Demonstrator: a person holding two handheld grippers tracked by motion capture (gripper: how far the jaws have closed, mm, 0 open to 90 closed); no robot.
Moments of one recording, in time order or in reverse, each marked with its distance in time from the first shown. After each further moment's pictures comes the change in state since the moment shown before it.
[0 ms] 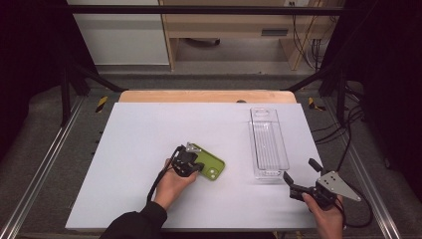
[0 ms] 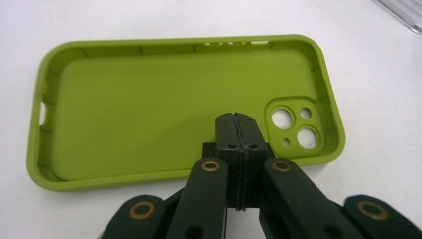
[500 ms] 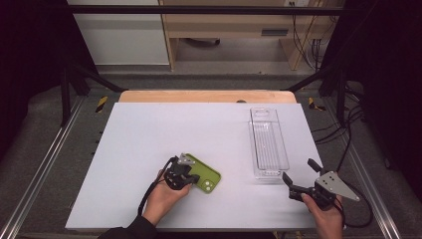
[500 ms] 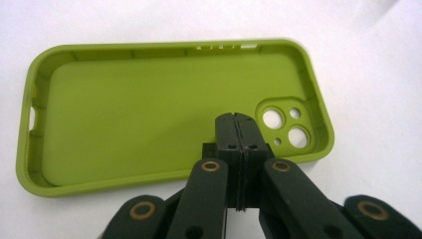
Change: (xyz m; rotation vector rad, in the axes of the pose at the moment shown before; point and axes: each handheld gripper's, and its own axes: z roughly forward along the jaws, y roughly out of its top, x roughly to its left) left arm -0.013 -0.026 -0.023 0.025 -0.047 0.010; right arm 0.002 0.000 0.000 0.014 0.007 -0.005
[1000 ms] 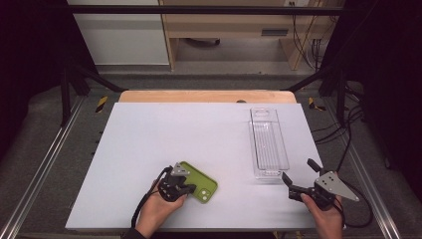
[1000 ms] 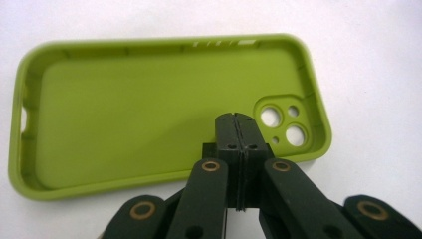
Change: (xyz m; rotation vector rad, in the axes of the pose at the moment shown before) left arm -0.012 -0.024 -0.015 -0.016 -0.016 -0.004; right arm 0.001 0.000 0.000 -0.002 0.002 -0.015
